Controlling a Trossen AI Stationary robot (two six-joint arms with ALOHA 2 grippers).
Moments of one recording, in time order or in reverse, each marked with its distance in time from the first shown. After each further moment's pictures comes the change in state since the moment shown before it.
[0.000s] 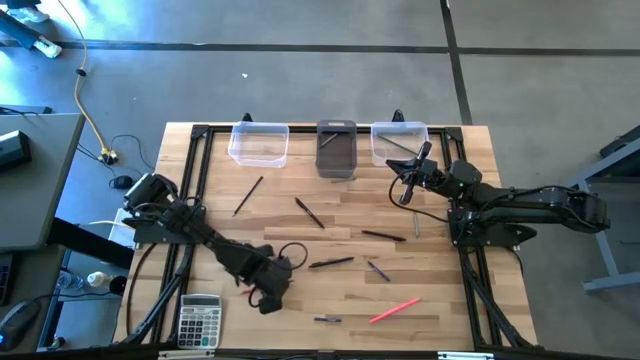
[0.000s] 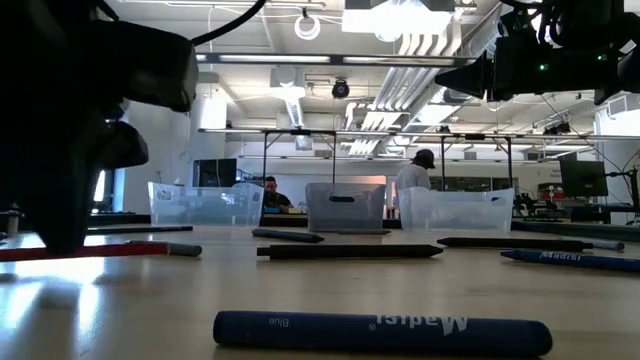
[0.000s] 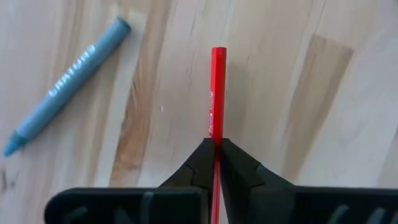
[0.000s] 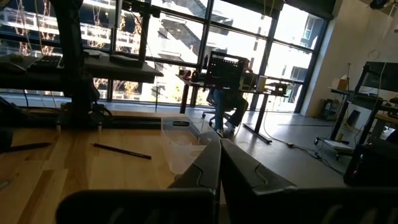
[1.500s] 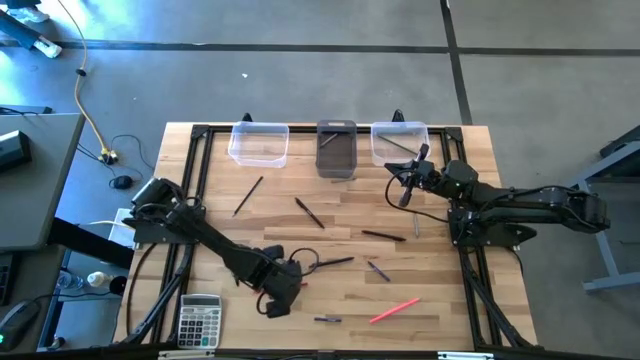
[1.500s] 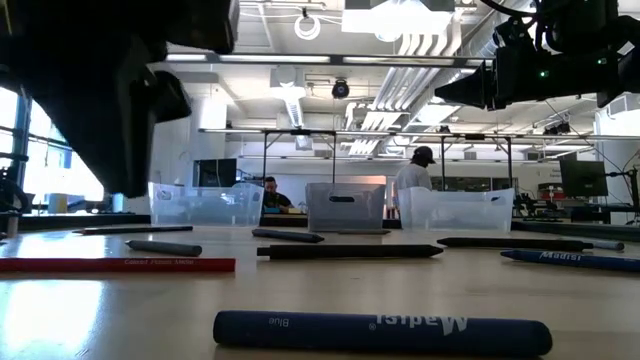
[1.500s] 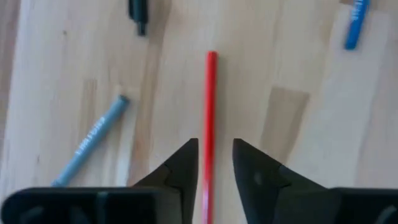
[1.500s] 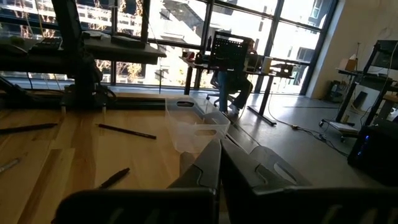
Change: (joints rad) left arm -0.008 0.063 0.219 -0.181 -0.063 0.087; right arm 0.000 0.001 0.000 -0.083 0.000 0.021
